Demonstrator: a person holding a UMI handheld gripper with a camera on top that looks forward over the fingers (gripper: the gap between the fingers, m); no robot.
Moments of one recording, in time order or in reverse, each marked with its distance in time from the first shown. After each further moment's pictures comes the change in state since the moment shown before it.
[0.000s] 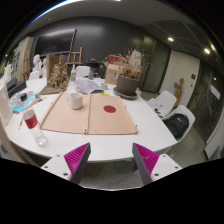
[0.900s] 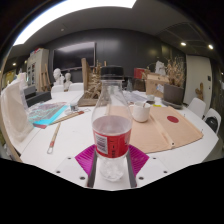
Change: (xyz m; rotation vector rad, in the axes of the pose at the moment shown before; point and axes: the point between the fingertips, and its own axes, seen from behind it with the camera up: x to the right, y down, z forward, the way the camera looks) arm -0.350 -0.035 0.089 0.198 -0.245 0.059
